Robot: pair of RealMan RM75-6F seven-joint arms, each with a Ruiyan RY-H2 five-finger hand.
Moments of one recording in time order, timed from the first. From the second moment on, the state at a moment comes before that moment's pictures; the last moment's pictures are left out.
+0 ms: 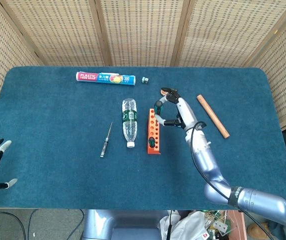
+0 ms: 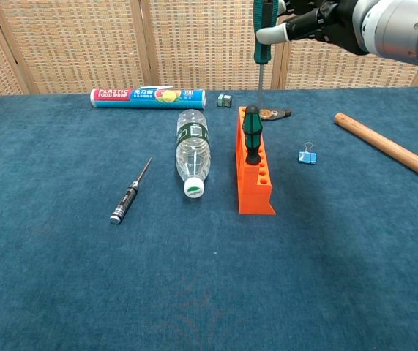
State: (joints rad) left arm -0.12 -0.97 -0.02 -1.81 1.36 1.33 0.07; right arm 0.82 -1.45 0.51 -1.67 -0.76 0.97 0.16
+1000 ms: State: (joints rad) left arm -0.12 -0.96 -0.02 -1.80 1.35 1.32 0.06; right arm 0.85 -1.49 0.50 -1.65 -0.74 0.97 0.13
